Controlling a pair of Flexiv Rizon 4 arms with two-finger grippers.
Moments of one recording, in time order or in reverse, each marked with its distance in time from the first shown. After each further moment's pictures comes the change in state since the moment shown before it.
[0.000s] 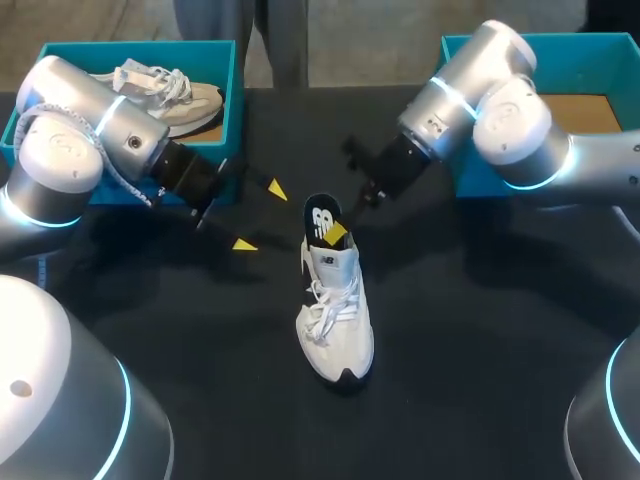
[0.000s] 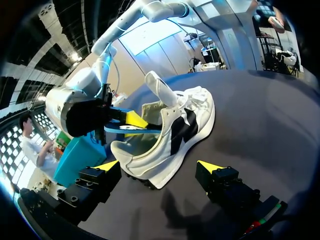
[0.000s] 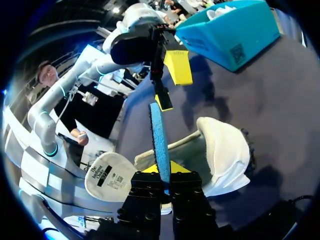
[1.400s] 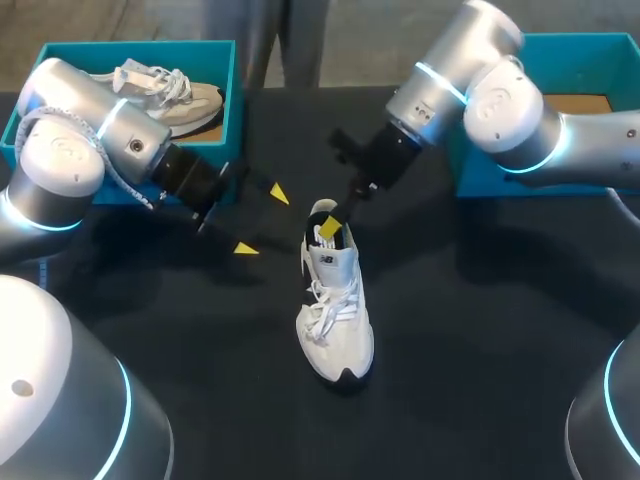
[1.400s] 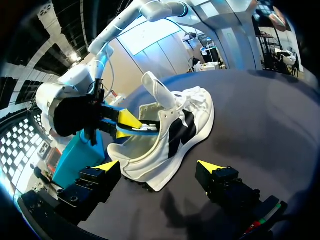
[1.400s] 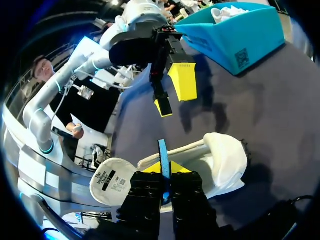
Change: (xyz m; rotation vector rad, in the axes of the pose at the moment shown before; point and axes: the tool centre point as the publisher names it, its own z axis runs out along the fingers) left arm 0.004 -0.004 0.004 -0.003 0.004 0.003; right arm 0.004 0.013 -0.005 0.069 -0.058 -0.028
